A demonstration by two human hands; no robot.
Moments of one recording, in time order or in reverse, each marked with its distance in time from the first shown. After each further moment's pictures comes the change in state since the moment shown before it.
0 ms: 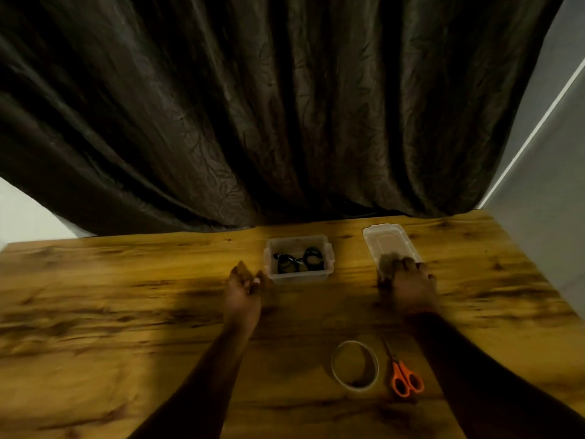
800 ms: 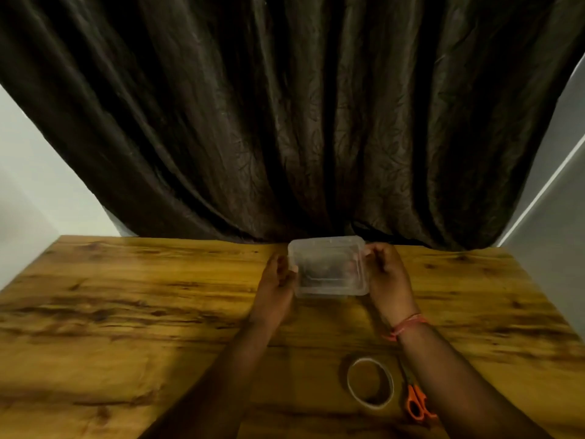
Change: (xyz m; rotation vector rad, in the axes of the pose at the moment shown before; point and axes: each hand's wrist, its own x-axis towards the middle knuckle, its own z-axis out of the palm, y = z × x) left_hand -0.019 0.059 -0.018 -0.154 -0.142 0.192; right_hand -0.061 -0.109 -0.099 1.409 0.263 -0.261
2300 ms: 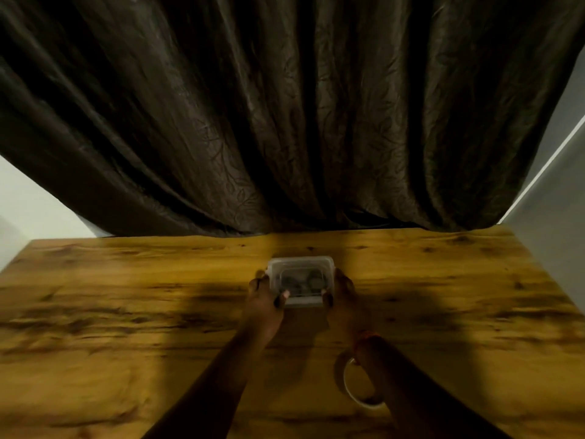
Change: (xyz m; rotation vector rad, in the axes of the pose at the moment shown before) left_hand 0.008 -0.041 0.008 0.667 -0.065 -0.007; right_hand -0.017 0.099 0.040 -0.756 -0.314 0.178
